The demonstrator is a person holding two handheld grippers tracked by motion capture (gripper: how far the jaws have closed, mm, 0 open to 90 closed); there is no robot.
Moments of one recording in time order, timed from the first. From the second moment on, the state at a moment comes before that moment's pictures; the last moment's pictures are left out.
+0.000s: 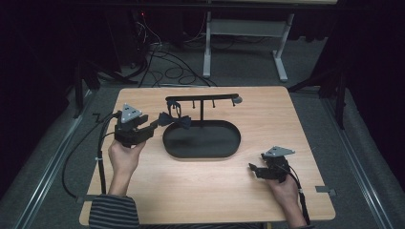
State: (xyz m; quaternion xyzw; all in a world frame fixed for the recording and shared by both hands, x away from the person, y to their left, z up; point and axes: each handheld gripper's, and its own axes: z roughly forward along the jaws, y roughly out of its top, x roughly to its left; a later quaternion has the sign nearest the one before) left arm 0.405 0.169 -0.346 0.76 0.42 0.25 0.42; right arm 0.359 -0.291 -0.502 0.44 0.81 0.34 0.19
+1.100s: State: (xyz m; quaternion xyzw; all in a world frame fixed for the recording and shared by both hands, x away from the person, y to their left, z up) left arm 0.375 0.184 -0.369 0.76 0.43 0.23 0.43; right arm 0.359 -0.291 -0.502 0.44 0.81 0.34 0.19
